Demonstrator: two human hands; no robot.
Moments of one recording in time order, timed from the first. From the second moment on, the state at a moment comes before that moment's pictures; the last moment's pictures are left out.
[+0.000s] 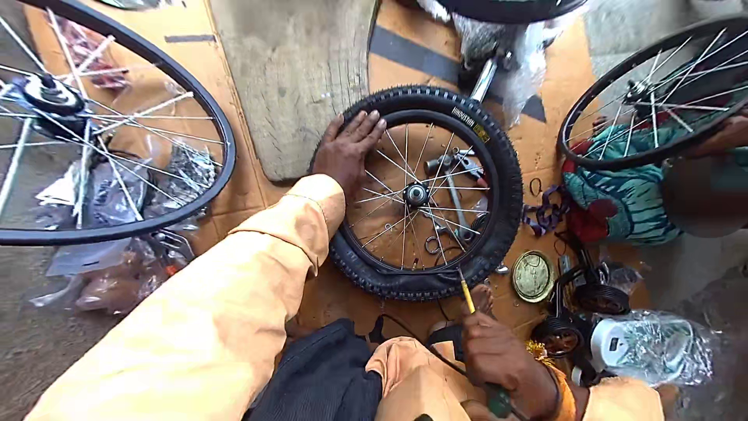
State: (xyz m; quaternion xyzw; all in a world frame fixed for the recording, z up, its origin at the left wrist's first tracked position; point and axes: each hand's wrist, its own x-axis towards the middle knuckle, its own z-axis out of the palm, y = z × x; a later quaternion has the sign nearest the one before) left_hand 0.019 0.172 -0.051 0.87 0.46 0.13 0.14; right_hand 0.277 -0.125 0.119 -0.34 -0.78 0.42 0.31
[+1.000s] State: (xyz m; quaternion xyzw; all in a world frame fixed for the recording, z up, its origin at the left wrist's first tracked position) left_hand -0.003 0.107 -0.052 0.81 0.56 0.13 0.12; right_hand 0.308 -0.121 0.134 -0.58 -0.66 0.39 0.26
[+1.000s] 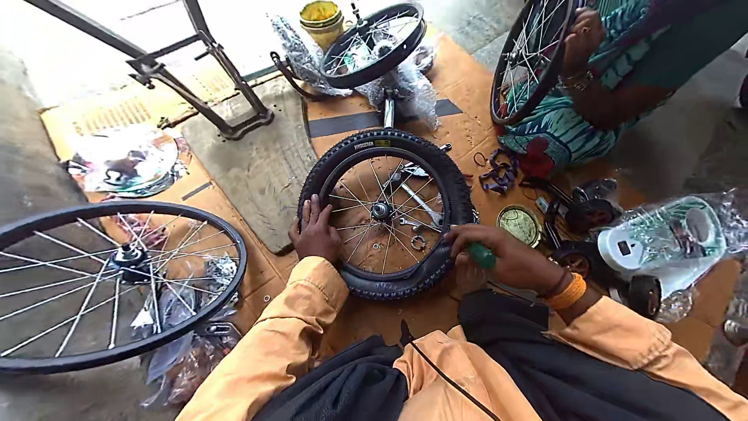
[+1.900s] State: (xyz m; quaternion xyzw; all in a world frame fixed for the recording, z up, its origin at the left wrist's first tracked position) left_hand -0.003 0.125 -0.058 0.84 0.51 0.13 0.11; right_hand 0.283 0.068 0.060 -0.66 -0.53 0.44 0.29
